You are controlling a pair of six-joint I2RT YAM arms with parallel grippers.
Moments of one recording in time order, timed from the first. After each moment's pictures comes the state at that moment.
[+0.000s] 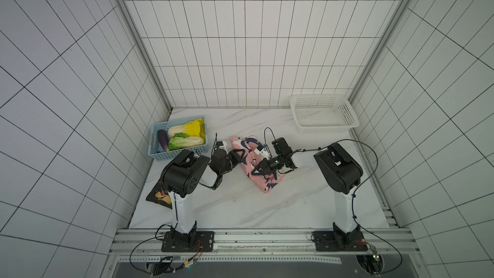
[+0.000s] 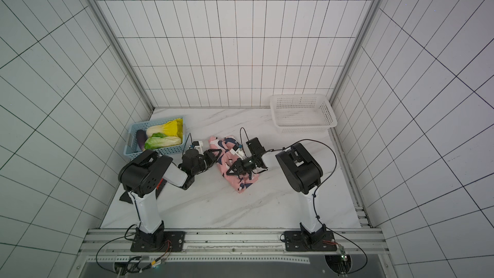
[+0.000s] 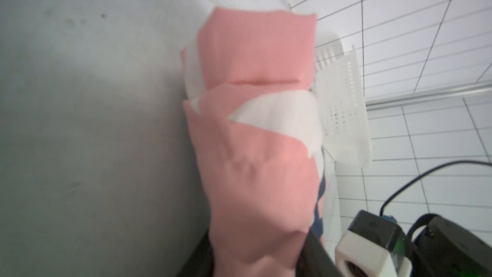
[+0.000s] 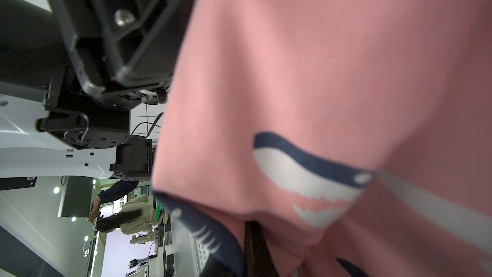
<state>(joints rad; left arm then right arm) -0.37 1.96 0.55 1.04 0.27 -1.12 0.67 2.04 1.05 0.05 -1.05 0.45</state>
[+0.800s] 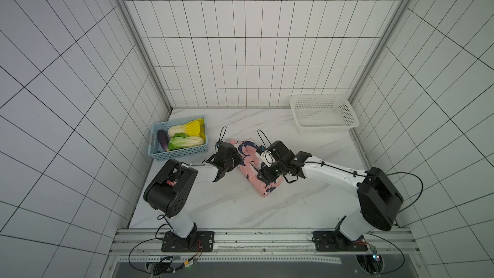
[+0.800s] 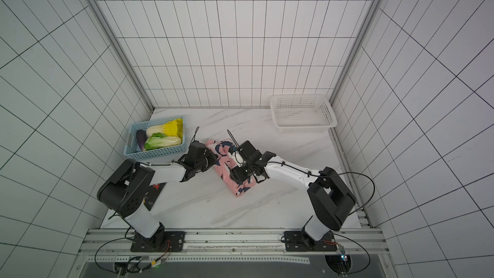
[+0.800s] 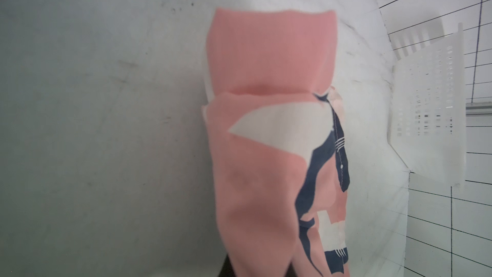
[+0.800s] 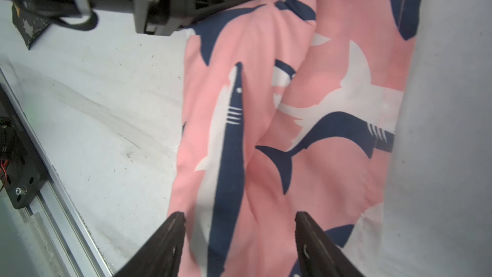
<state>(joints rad) -0.45 1.69 0.71 0.25 0.07 -1.06 0.93 1.58 1.03 -0.44 -0.18 0.09</state>
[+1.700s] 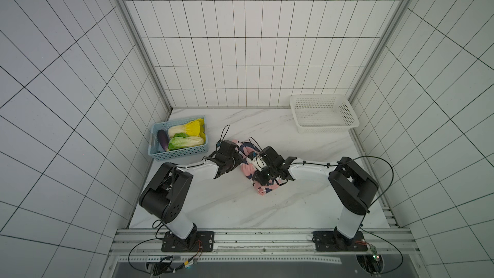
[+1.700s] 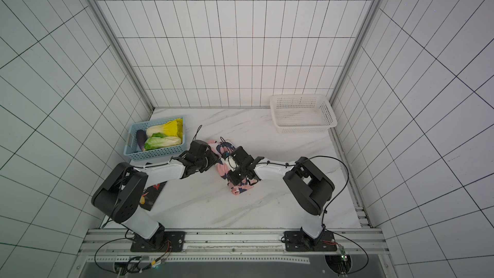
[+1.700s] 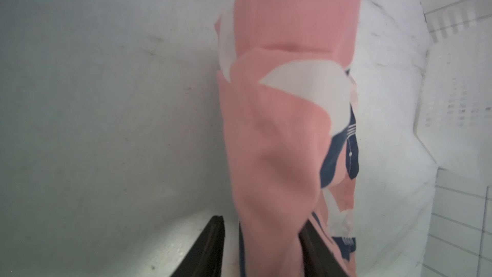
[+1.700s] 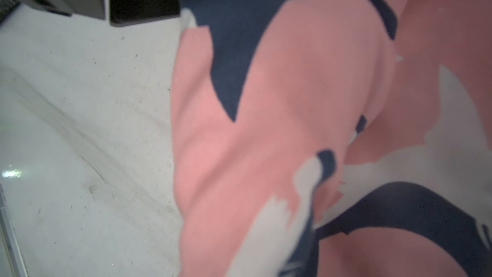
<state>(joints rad) -0.48 1.59 0.74 0.03 0.05 -1.05 0.89 1.80 0.98 -0.14 -0.33 0.13</state>
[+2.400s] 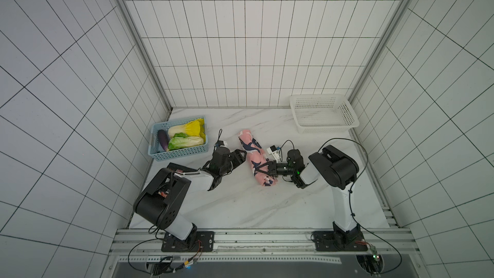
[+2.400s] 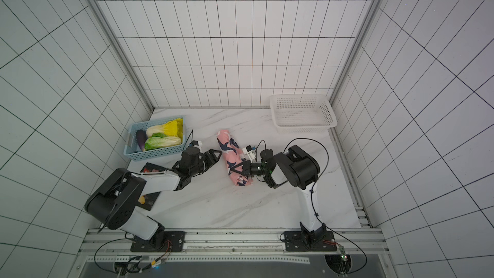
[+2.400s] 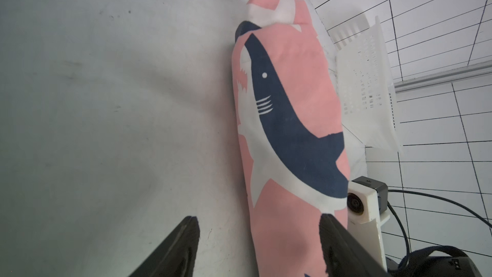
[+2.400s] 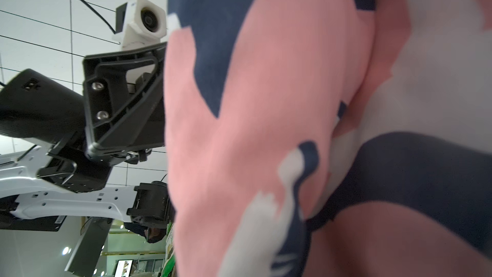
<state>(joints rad) -0.46 1.59 0.55 0.53 0.15 -1.01 0.61 2.13 0.66 1.22 -0.94 1.03</state>
